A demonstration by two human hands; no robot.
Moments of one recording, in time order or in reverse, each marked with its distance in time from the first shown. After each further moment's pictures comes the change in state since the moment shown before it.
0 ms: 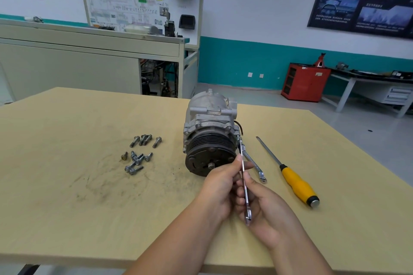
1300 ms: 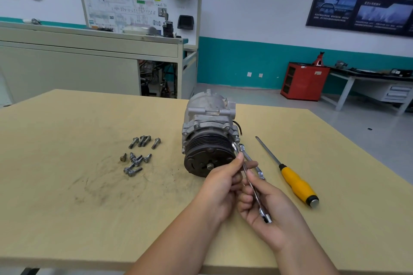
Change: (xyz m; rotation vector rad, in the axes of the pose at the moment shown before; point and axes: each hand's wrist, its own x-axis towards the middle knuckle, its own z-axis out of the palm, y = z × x) left_hand -0.004 0.003 0.002 0.011 -0.094 0.049; right_hand -0.003 -0.006 -0.003 0.242 -0.062 0.013
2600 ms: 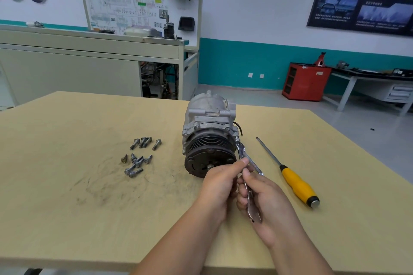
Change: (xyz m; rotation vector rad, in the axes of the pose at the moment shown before) left_hand 0.001 -0.002 -0.002 0.108 0.058 0.044; right_hand 0.003 0.005 0.004 -0.219 0.007 -0.171
